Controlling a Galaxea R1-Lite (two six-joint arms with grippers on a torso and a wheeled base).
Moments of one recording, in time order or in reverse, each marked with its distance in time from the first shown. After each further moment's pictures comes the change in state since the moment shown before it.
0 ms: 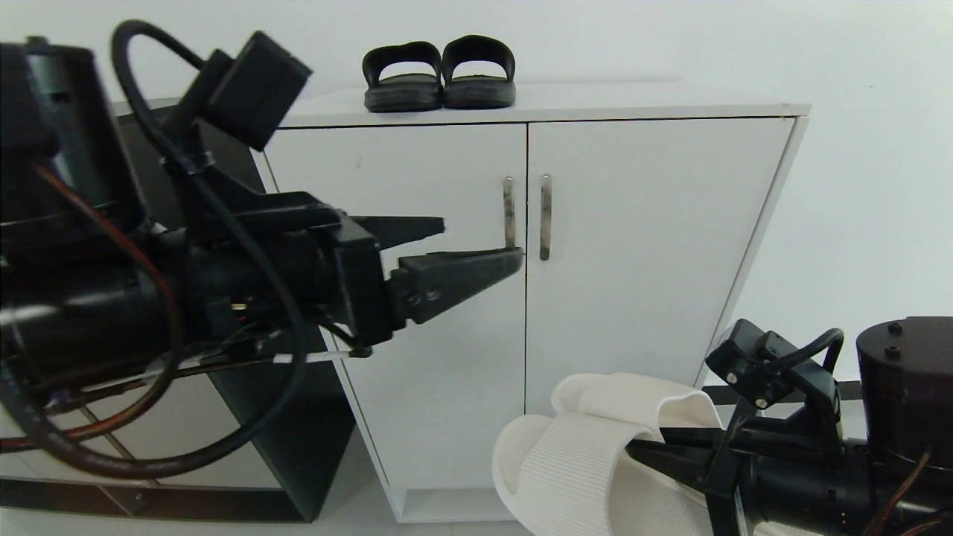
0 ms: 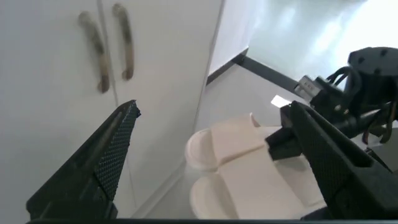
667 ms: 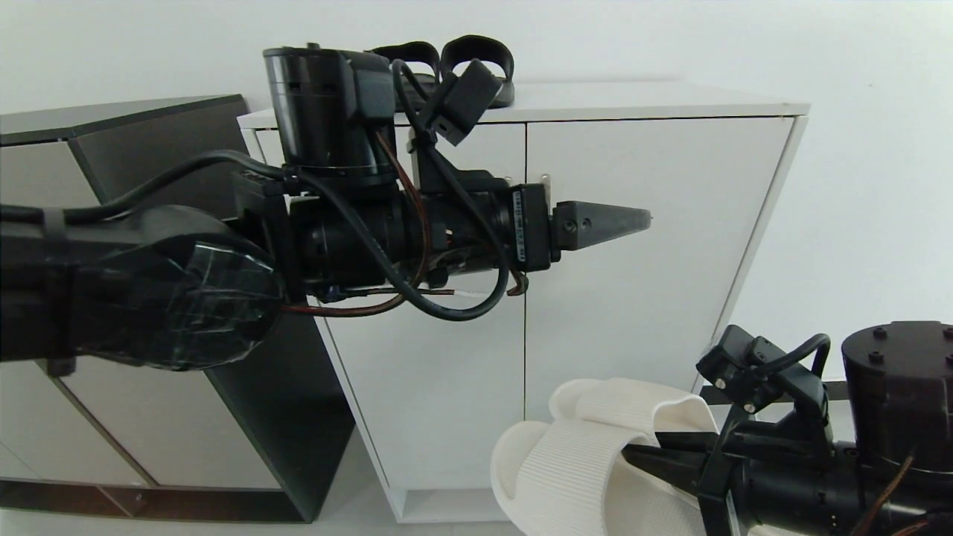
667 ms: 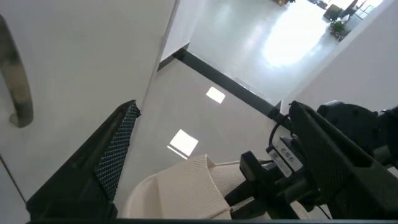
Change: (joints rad) left arm -0.043 0.339 -0.338 -0.002 -0.187 -0.208; right arm 0.000 0.017 0.001 0.000 0.000 0.000
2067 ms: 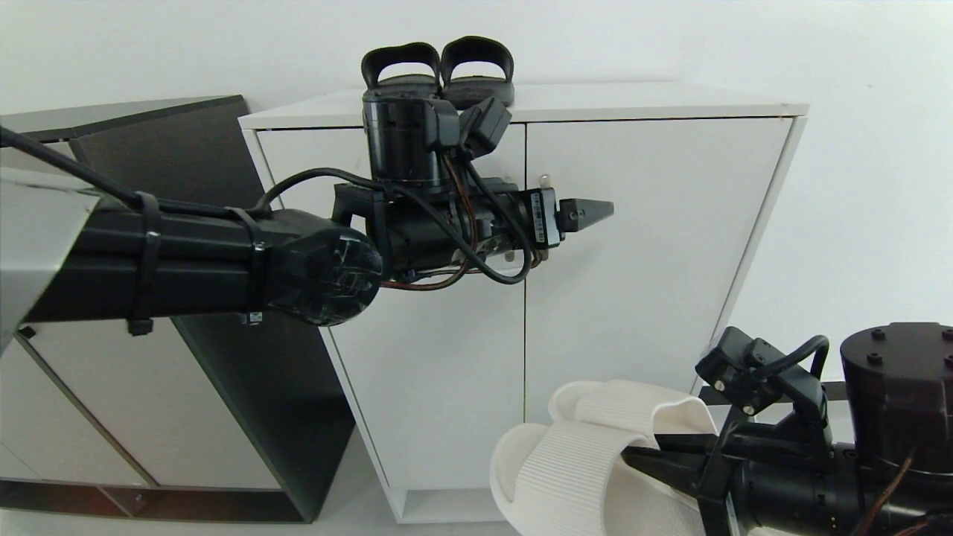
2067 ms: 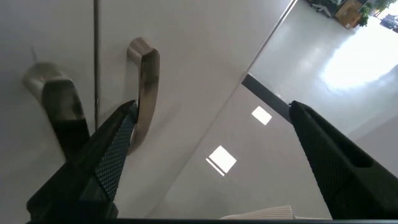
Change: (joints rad) left arm 0.075 0.217 -0.192 0.001 0.213 0.026; right arm 0.001 0.000 0.001 0.001 0.002 0.000
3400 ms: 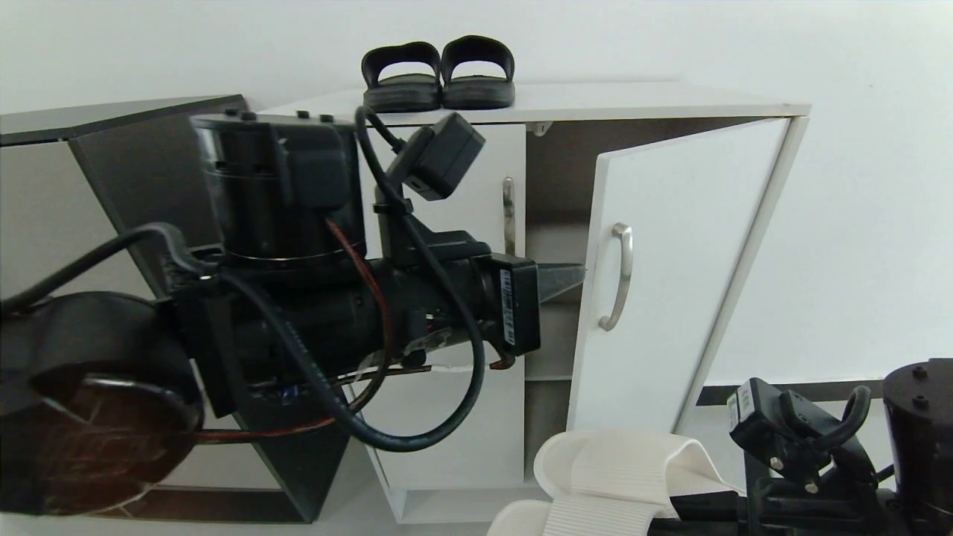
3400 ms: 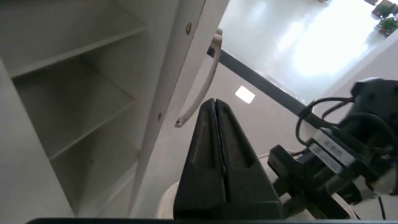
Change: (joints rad) left arm -0.163 -0.363 0.471 -0.110 0.010 0.018; right arm 0.012 -0.067 0.096 0.005 0.198 -0.064
